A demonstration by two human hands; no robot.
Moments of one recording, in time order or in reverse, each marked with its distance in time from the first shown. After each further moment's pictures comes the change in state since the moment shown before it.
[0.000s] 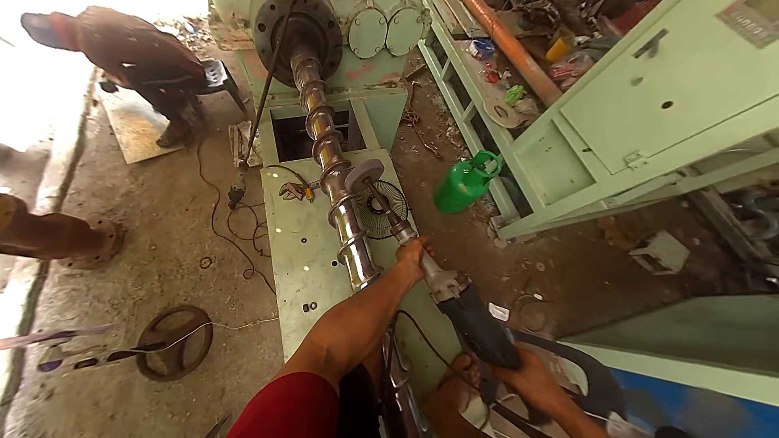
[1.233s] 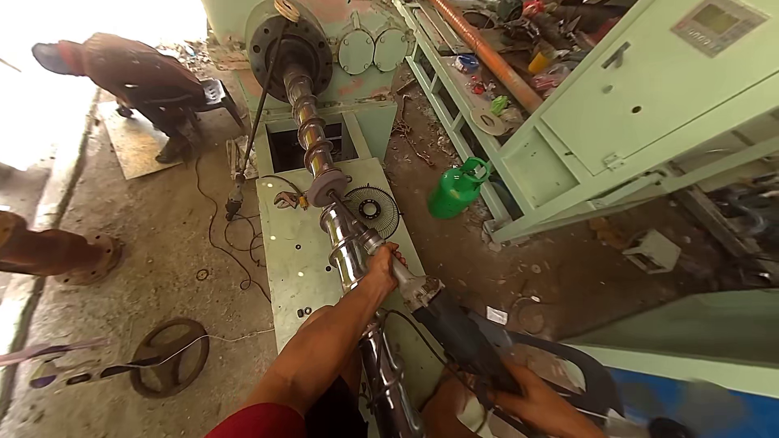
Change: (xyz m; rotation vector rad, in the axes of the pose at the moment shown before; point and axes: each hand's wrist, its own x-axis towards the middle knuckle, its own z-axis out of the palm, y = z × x) left_hand -0.052 0.014 -0.033 -0.043 0.050 0.060; right_hand -0.048 -0.010 -0.018 -0.097 -0.261 -0.176
